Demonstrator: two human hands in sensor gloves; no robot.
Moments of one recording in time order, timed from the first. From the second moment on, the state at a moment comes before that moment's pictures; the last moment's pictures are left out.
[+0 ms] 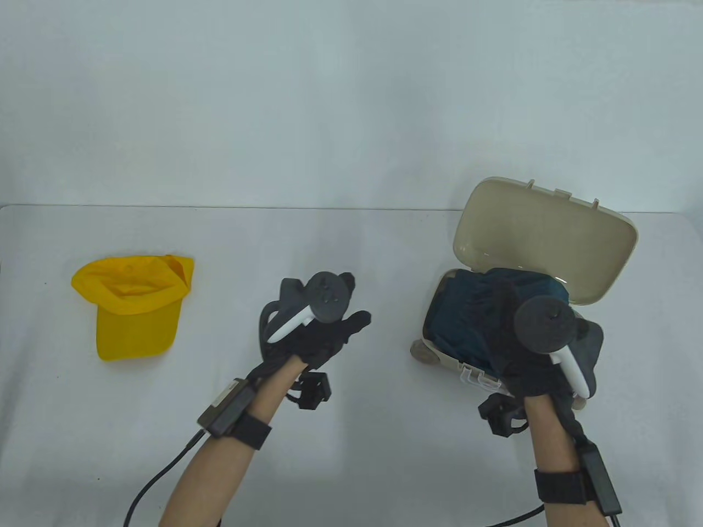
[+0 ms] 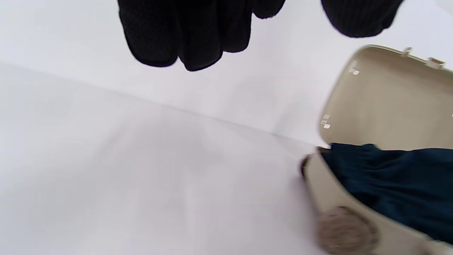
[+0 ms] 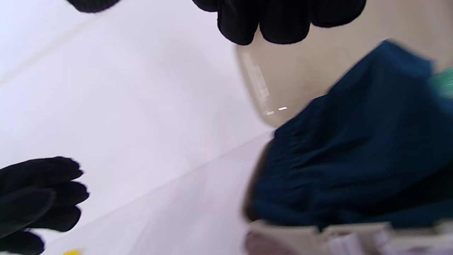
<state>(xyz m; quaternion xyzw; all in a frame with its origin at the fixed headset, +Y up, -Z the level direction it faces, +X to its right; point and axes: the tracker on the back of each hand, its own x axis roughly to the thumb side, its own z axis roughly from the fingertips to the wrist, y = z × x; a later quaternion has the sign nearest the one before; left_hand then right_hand) -0.117 -0.629 -0.376 -0.08 -0.11 0.15 0.98 0.203 -0.585 -0.320 0.02 -0.04 0.96 0.27</state>
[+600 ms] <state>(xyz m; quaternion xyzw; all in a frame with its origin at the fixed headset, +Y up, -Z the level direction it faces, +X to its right) -0.354 -0.681 -0.344 -0.12 0.07 0.00 0.99 0.136 -0.655 -0.269 0.19 -0.08 0.98 0.06</state>
